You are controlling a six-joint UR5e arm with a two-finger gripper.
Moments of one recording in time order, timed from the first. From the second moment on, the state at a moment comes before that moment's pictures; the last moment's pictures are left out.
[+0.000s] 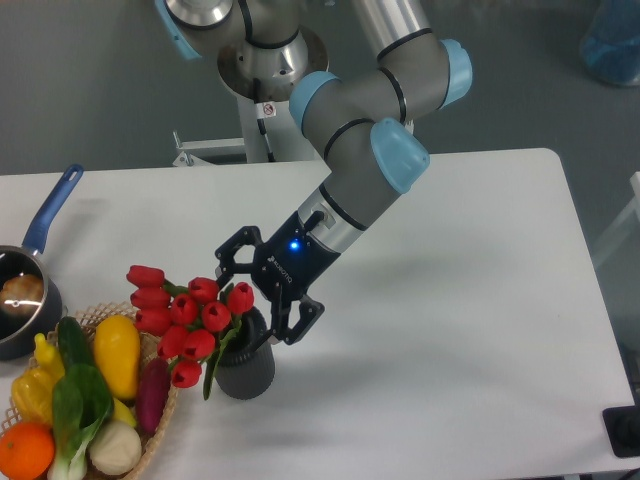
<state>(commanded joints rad) 2.48 -1.89 -1.72 -0.96 0.65 1.24</state>
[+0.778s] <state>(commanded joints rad) 2.47 -1.90 -1.72 -0.96 0.66 1.27</state>
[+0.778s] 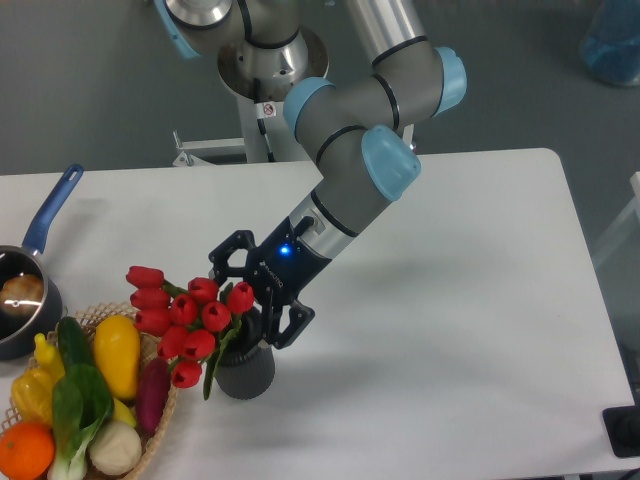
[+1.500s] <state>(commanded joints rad) 2.45 -1.91 -1.73 -0.96 0.68 1.30</state>
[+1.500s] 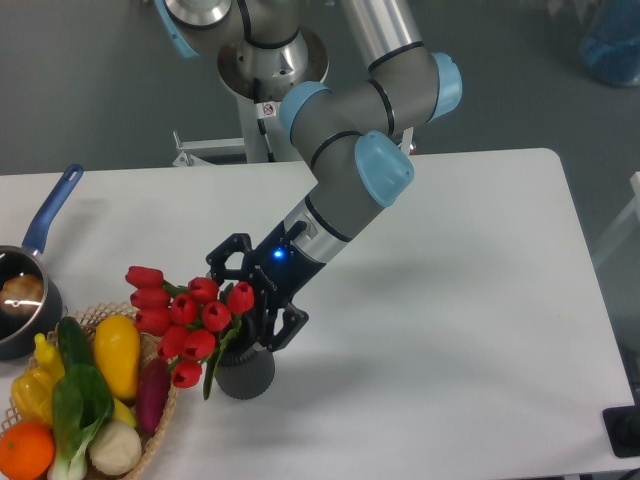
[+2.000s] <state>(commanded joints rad) 2.45 -1.90 -1.73 -0.96 0.68 1.30</state>
